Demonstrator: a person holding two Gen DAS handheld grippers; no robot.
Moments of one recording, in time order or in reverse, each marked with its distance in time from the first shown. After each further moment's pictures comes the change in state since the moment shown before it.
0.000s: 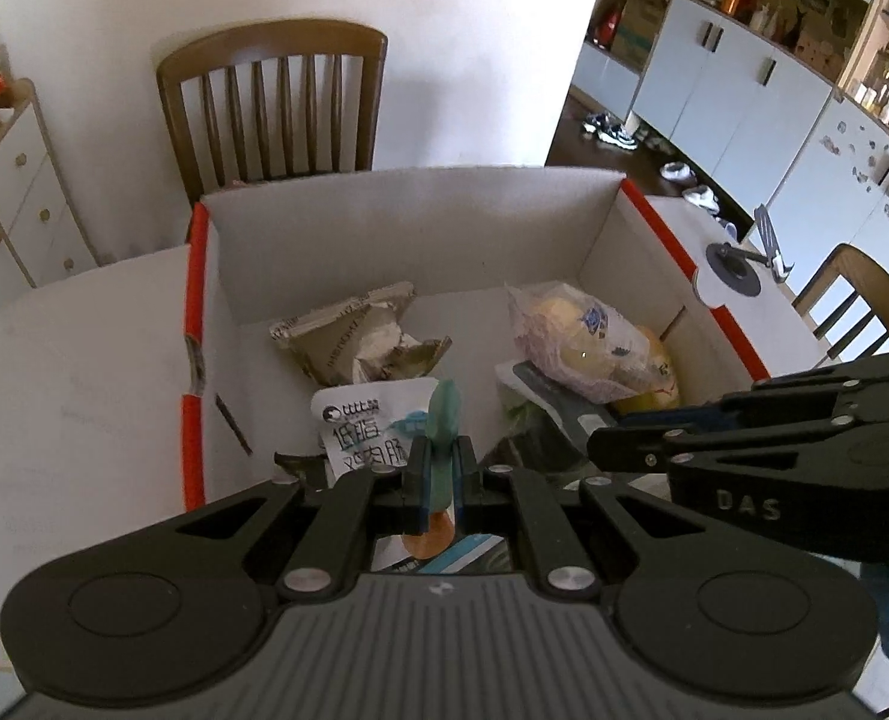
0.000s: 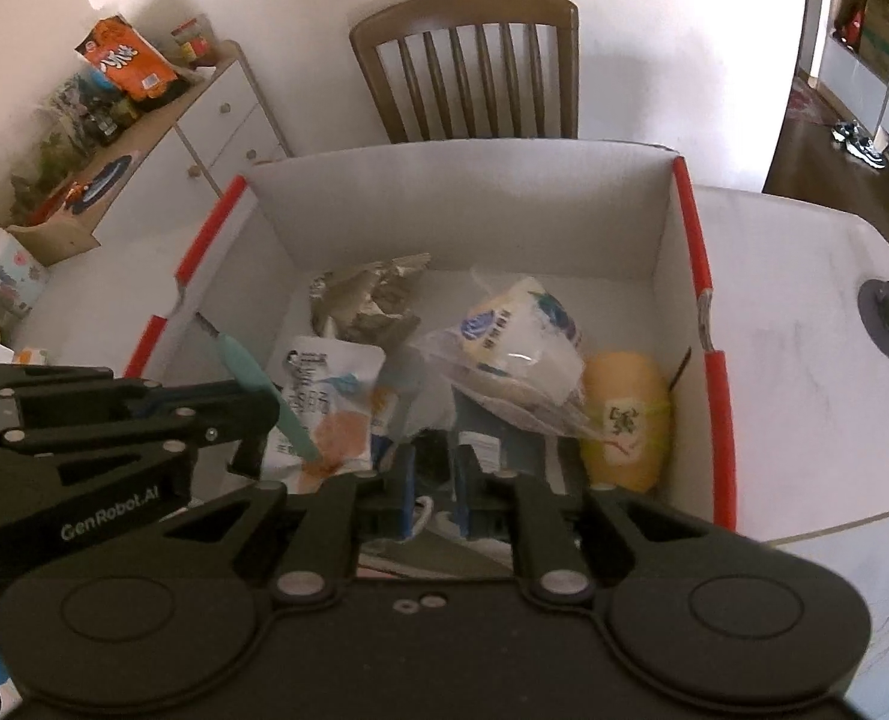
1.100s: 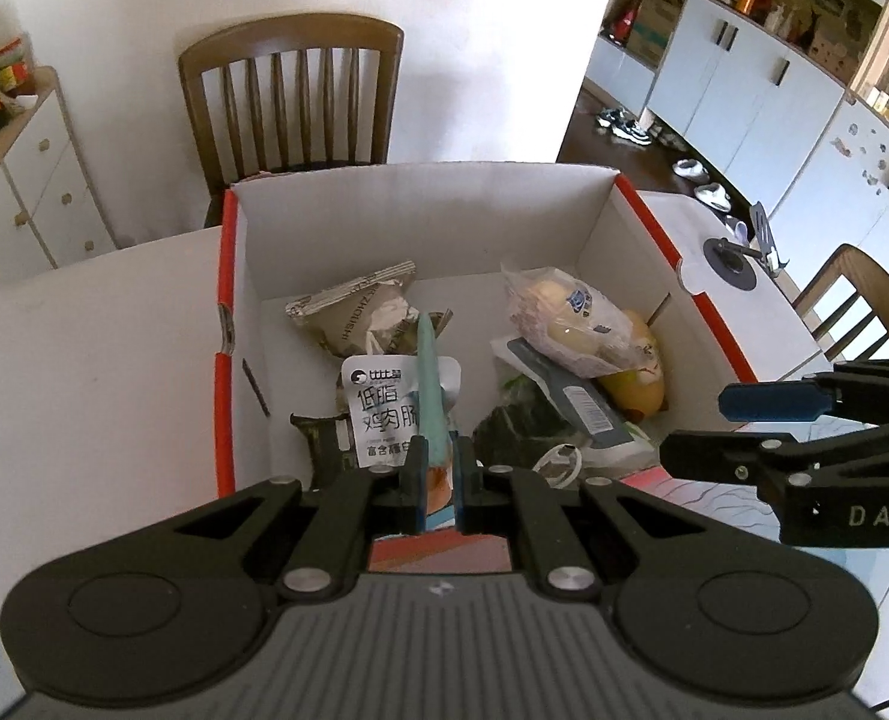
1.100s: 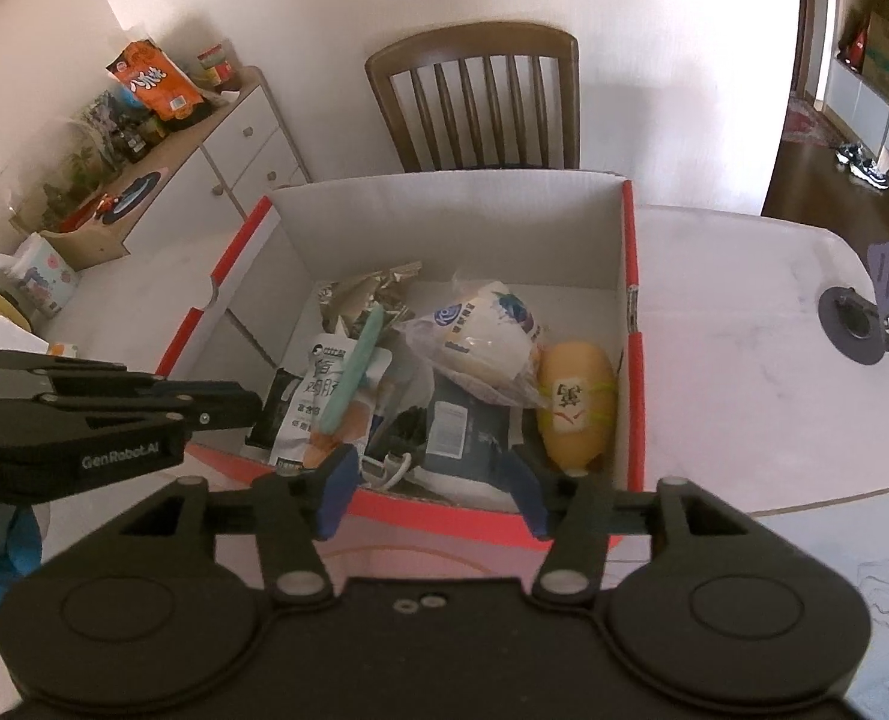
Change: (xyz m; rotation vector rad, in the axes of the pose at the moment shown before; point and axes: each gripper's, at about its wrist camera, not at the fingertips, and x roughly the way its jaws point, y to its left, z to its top) left arm -0.033 -0.007 -0.008 -0.028 0.021 0.028; right arm -0.052 -0.018 -0.019 -0.023 -0.063 0.038
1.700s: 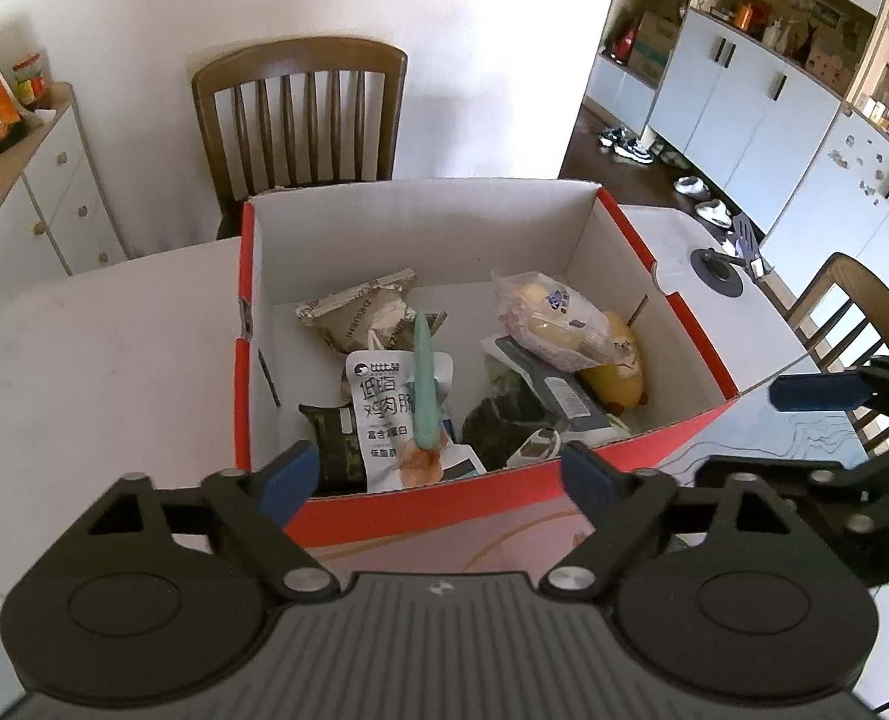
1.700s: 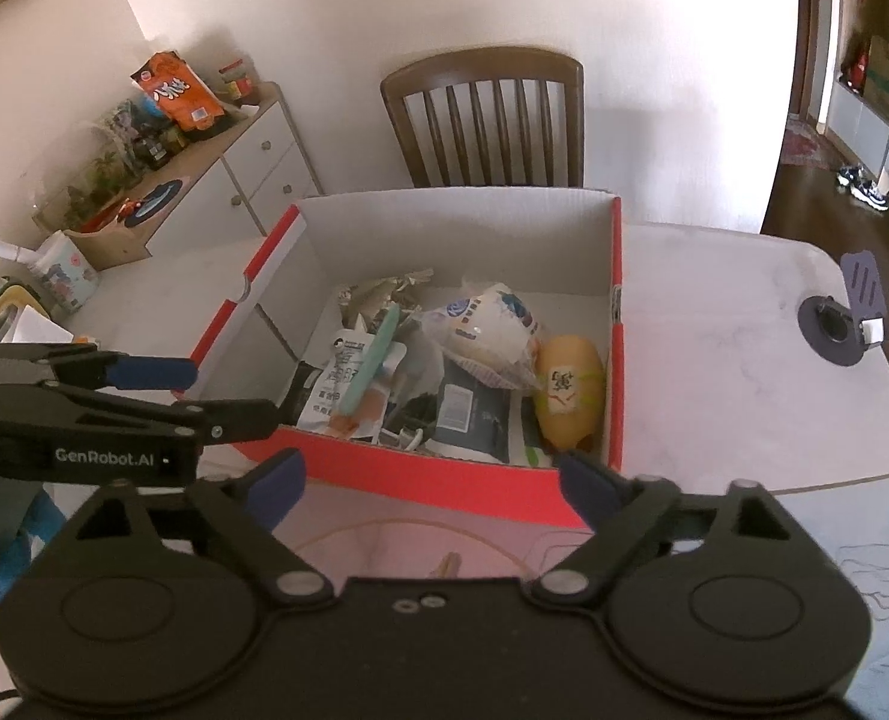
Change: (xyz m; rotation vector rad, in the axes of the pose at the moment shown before) left arm -0.030 -0.009 -0.017 0.003 -0.052 0.022; right arm -0.031 0.005 -0.017 -0.035 -0.055 0.005
